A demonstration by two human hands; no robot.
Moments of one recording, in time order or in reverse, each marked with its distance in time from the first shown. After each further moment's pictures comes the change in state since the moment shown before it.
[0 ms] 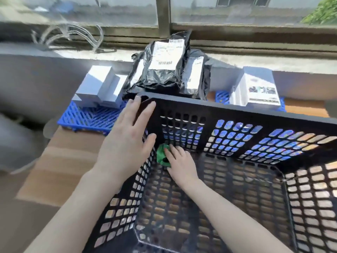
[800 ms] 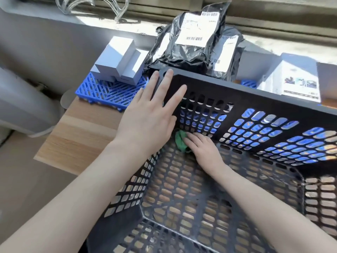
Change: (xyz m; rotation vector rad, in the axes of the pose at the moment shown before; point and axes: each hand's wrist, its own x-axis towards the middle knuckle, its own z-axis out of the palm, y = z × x) left_hand 0.006 -0.008 0.013 0.441 -0.081 0.091; right_hand 0.003 0.052 0.024 -0.088 0.244 -0.346
